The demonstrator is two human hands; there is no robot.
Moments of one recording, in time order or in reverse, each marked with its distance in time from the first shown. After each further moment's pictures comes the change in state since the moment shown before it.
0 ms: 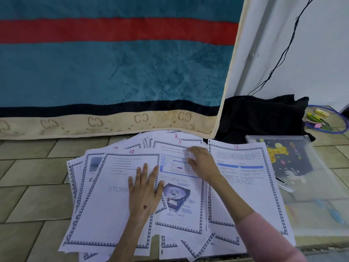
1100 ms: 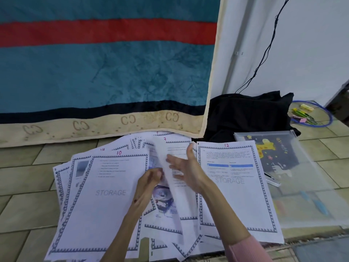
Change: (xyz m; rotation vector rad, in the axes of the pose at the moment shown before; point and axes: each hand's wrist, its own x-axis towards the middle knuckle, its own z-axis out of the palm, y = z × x) left_hand 0.004 0.046 -0.033 -1.180 -0.166 -0.092; right_hand -0.032 -0.038 -0.022 1.243 -0.360 0.439
